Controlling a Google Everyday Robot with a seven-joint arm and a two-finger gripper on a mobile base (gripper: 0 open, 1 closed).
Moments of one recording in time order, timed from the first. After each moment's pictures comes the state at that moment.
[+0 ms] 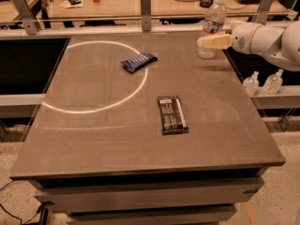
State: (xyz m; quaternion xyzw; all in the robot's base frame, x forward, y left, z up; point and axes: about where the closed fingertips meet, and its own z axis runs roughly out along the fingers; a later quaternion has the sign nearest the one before) arm 0.792 -0.241 0.900 -0.27 0.72 0.21 0.61
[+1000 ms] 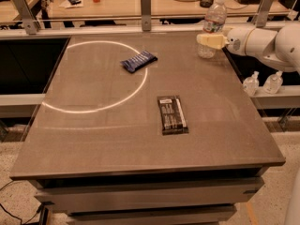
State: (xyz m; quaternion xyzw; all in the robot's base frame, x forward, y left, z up) arm 0.802 -0.234 0.884 -0.26 0.73 0.24 0.59
